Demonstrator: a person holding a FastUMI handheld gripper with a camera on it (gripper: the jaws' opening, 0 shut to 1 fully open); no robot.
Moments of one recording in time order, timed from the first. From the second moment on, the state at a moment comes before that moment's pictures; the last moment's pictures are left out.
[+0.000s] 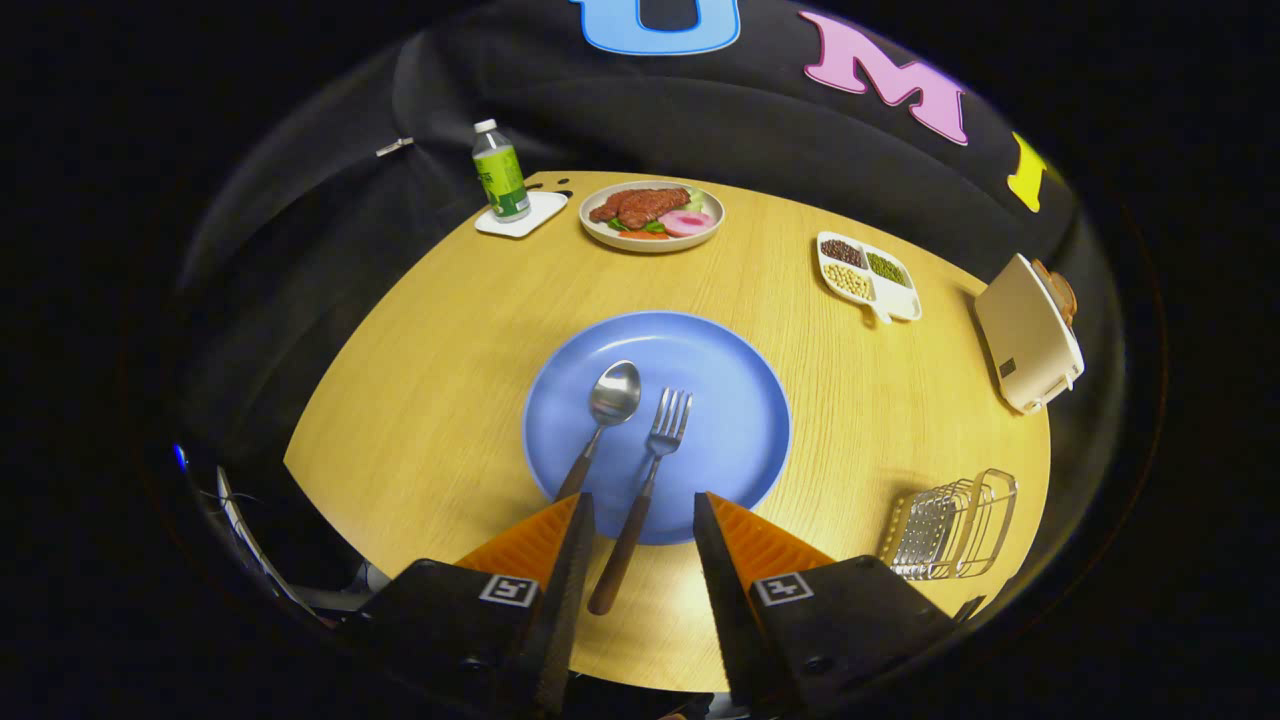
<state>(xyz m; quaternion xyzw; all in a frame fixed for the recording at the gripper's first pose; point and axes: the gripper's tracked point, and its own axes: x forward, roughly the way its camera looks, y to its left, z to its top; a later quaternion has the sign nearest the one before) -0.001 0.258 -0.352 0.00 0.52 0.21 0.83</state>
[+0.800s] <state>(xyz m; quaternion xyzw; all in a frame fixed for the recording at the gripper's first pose) 0.013 0.263 -0.411 0.03 0.58 0.14 0.80</state>
